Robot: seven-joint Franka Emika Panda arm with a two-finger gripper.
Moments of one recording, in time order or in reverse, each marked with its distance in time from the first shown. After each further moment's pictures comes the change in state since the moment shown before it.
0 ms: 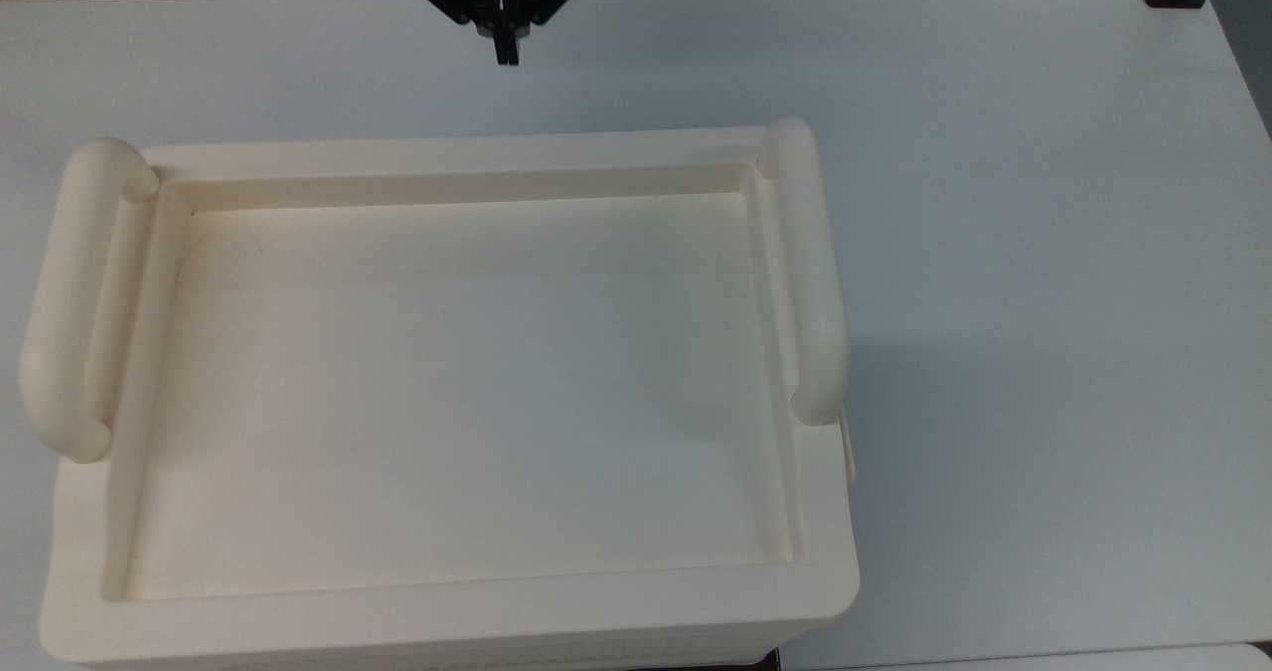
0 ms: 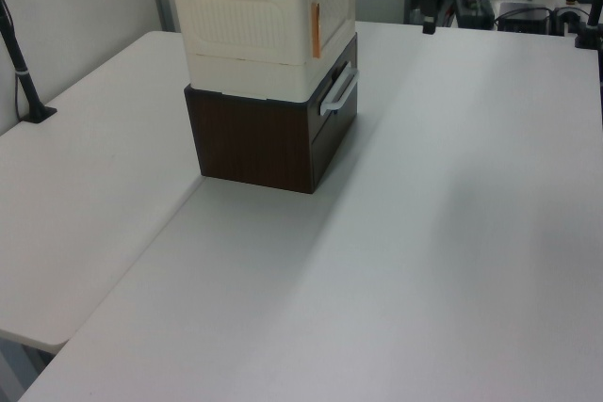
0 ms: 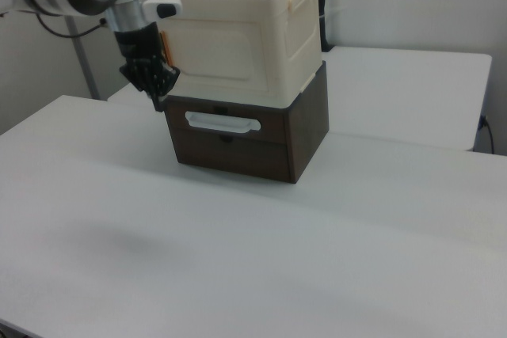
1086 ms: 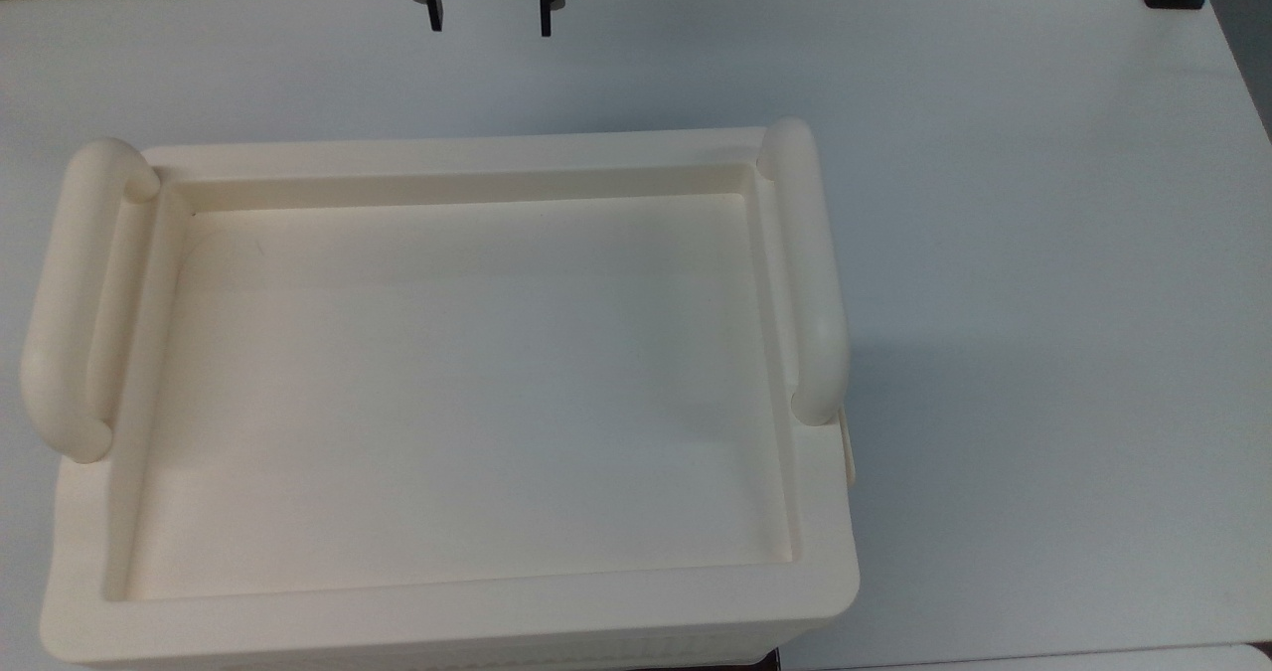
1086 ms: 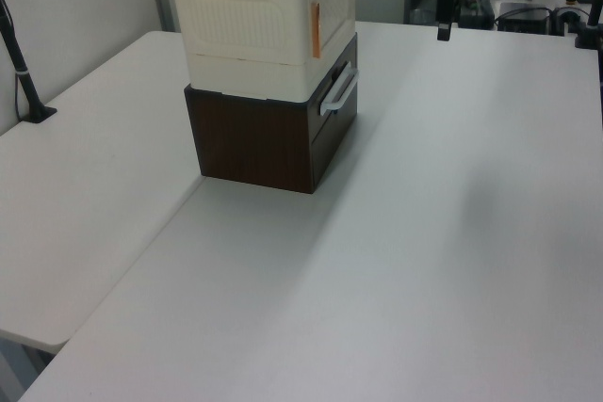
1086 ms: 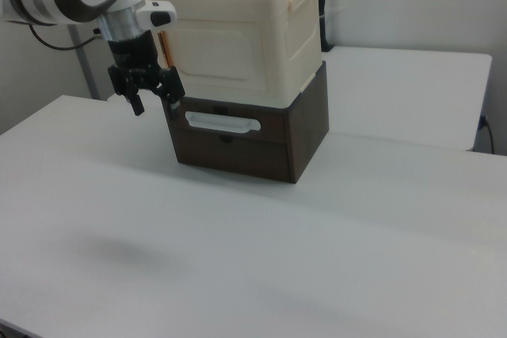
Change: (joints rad) arm -0.072 -0.054 0.073 -0.079 -0.051 -0.006 0.004
